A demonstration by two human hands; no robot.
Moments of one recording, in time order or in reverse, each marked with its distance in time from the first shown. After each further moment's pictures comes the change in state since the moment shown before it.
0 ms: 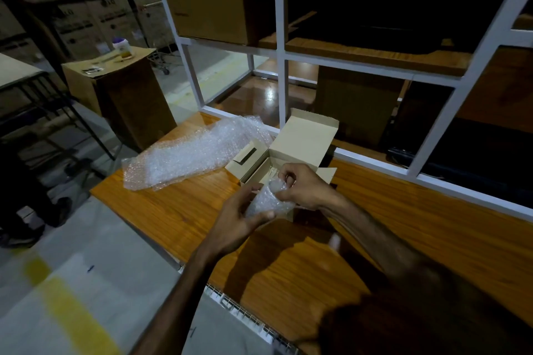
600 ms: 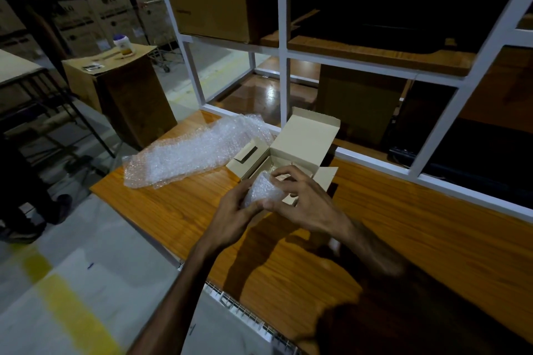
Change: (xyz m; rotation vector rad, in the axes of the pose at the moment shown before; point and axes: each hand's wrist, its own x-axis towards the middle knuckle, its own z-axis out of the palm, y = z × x) left_hand 0.006 0.005 -0.004 0.038 0.036 0.019; right_hand -0.024 0.023 0.015 -0.290 0.085 -0.368
